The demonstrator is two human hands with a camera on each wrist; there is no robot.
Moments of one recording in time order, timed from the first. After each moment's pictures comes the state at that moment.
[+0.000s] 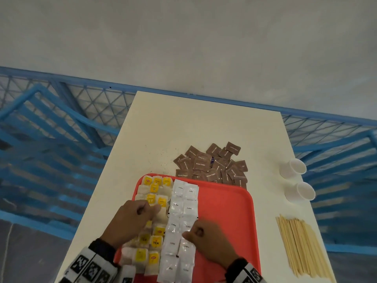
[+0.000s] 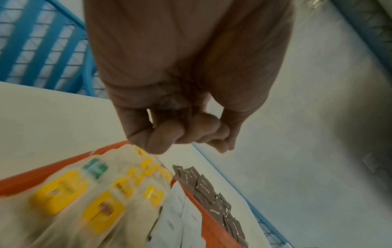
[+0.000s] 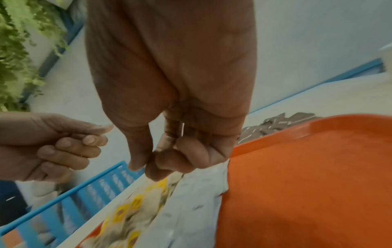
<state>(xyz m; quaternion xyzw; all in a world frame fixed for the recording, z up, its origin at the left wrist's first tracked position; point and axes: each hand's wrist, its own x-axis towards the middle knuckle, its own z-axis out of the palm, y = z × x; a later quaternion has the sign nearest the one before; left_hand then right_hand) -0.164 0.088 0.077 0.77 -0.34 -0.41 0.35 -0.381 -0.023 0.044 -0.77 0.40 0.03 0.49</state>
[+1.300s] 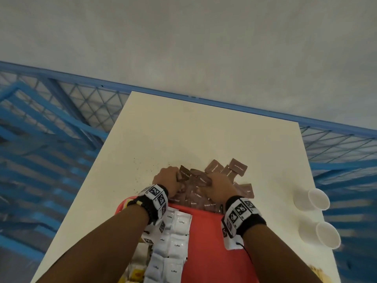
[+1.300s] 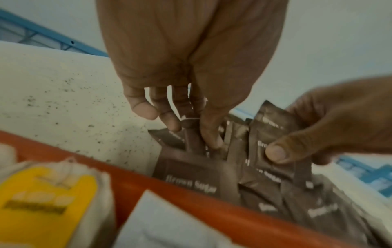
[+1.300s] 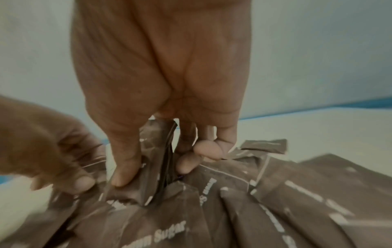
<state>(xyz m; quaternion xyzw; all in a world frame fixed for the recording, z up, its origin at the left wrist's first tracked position) -0.138 -0.152 -0.005 0.84 -0.38 -0.35 0.15 -0.299 -0.254 0.006 -0.85 0.40 0.11 0.33</state>
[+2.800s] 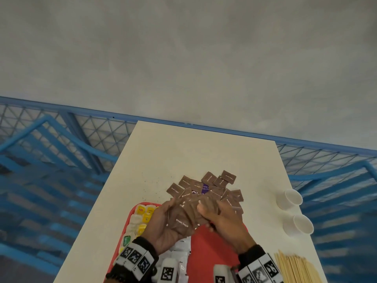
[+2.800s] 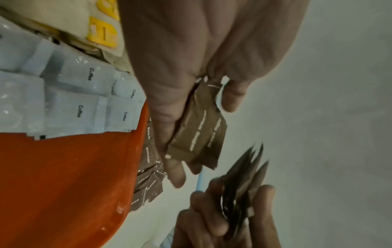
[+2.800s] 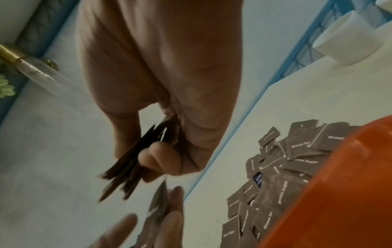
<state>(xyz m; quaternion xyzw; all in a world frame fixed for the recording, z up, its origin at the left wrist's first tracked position) -0.219 -0.025 0.084 0.33 0.04 -0.70 0.62 -0.371 -0.122 0.111 -0.61 0.36 -0.15 0.69</state>
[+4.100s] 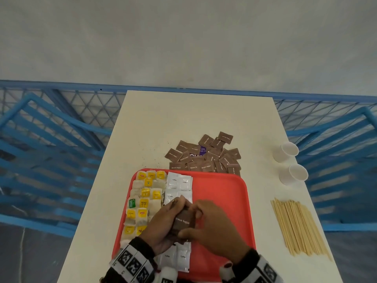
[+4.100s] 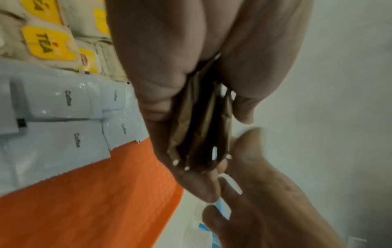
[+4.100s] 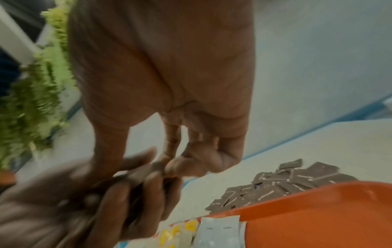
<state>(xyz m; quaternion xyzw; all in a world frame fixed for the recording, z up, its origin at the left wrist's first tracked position) -0.264 0.053 0.068 0.50 -0.09 -0.69 0.52 -0.408 -0.027 0.094 -0.82 0.36 -0.04 0.45</state>
